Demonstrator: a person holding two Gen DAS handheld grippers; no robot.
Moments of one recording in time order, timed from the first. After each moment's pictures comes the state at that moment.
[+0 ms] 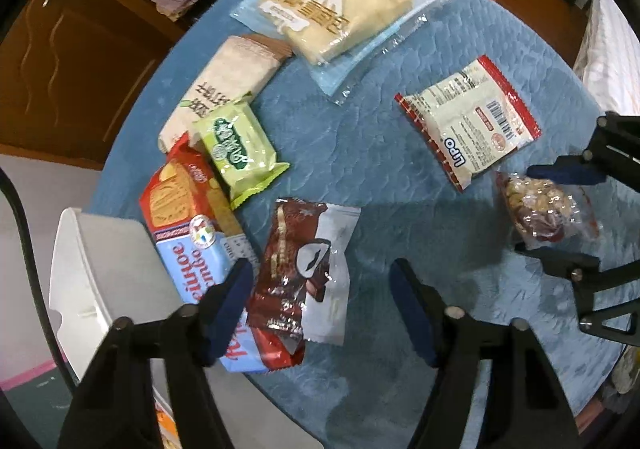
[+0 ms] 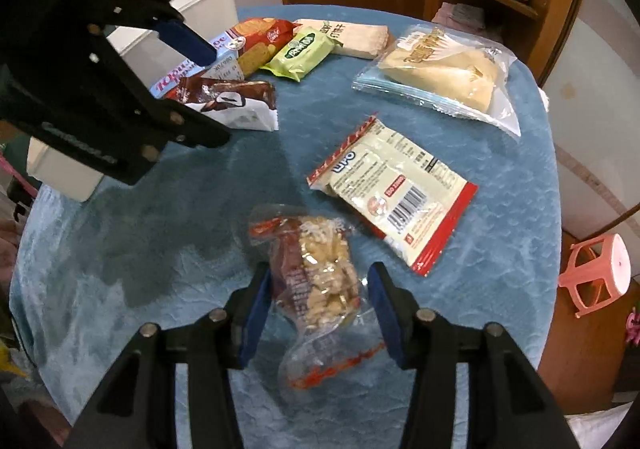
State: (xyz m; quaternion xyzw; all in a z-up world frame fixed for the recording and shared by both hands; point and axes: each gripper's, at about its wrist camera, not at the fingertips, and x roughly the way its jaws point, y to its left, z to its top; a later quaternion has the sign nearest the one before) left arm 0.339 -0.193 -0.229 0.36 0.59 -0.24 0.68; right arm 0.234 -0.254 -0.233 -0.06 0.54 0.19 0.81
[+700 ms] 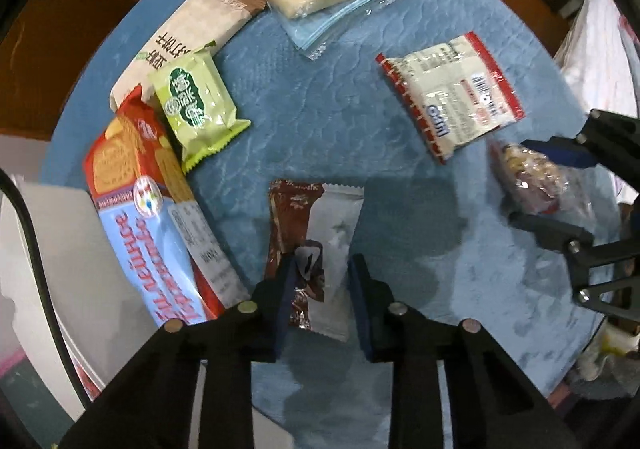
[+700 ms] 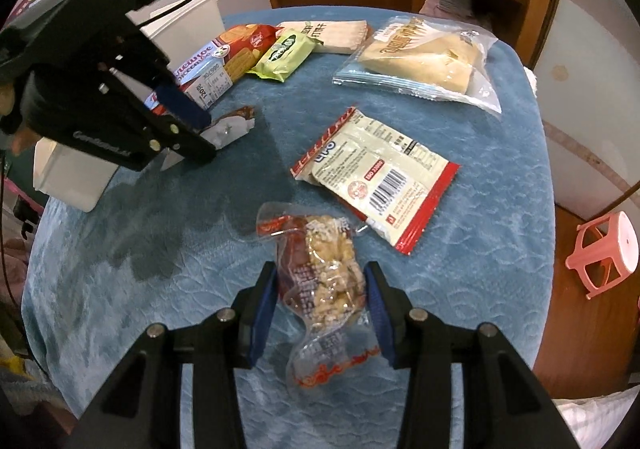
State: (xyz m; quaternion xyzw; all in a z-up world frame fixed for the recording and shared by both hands) left arm 0.338 -0.151 -0.229 0.29 0.66 -0.27 0.64; right arm 0.230 -0.270 -0.233 -0.03 0.55 0.18 0.82
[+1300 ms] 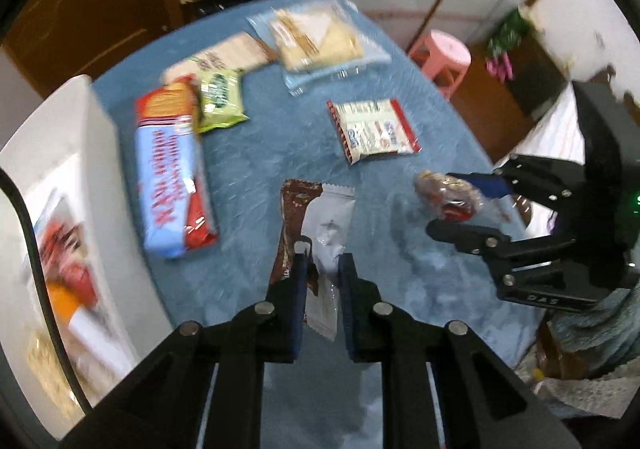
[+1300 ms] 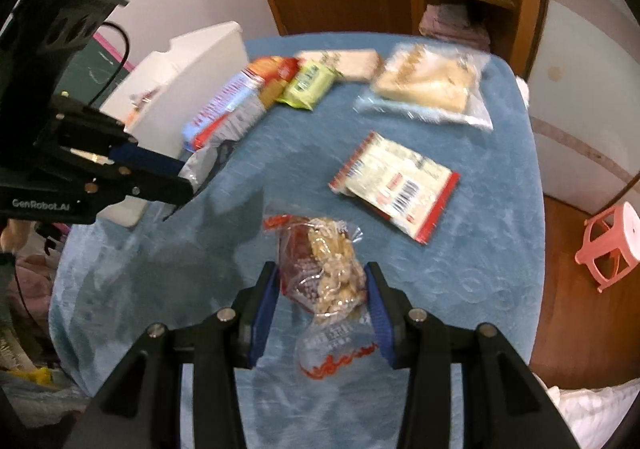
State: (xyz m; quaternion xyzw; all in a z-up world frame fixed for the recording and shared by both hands) left arm 0.247 -0.047 -0.123 0.10 0.59 -0.30 0.74; right arm 0.197 -0.258 -0.180 0.00 0.52 0.19 0.83
